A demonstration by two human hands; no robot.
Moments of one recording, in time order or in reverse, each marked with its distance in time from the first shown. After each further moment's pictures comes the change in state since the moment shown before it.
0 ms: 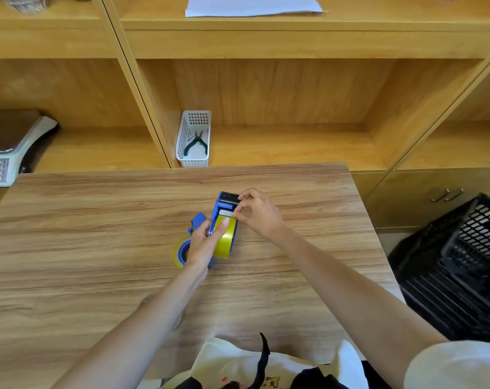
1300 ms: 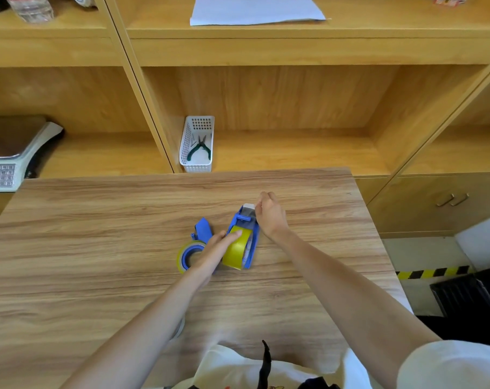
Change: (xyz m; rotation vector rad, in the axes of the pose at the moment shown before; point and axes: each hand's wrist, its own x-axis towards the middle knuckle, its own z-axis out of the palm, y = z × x) left_hand 0.014 -0.003 0.003 0.136 -0.135 -0.307; right_hand 0.017 0.010 0.006 -0.012 0.128 0.256
